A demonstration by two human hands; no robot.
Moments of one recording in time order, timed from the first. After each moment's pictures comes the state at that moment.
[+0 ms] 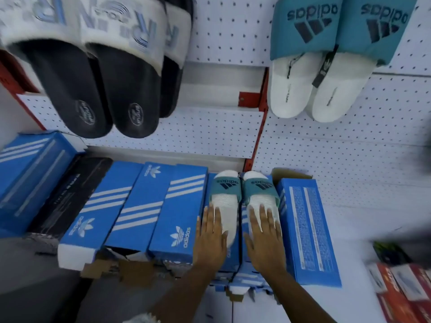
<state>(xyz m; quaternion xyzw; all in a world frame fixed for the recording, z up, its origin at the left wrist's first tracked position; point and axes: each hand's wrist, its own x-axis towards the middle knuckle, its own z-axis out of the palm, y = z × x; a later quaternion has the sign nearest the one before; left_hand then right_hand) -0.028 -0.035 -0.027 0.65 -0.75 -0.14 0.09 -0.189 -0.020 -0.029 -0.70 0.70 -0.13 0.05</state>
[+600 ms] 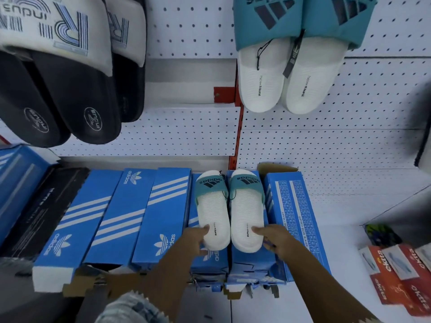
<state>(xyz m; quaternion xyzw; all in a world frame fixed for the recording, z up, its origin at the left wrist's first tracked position) -0.035 -0.093 -0.021 0.71 -0.16 -0.67 0.18 -0.256 -0.056 -0.014 -0.16 0.71 -0.30 0.62</state>
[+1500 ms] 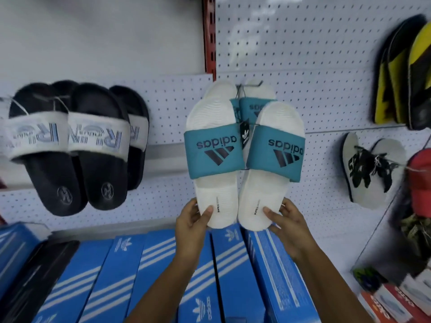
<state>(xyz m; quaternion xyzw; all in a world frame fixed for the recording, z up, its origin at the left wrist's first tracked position) -0.068 -0.058 0.181 0.40 -0.48 -0.54 0.57 -0.278 -0.016 0.178 -0.30 0.45 -0.68 0.49</state>
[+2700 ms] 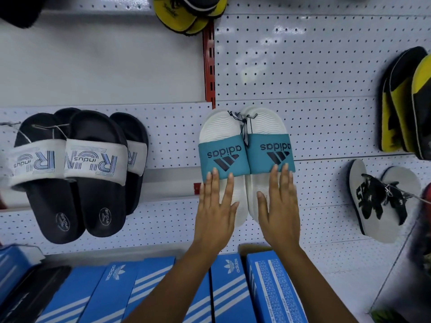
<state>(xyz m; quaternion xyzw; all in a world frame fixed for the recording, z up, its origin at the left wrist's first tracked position) -0.135 -0.132 0.210 0.45 -0.79 0.16 0.39 -0.281 -0.084 0.228 -0.58 0.66 -0.45 -0.17</state>
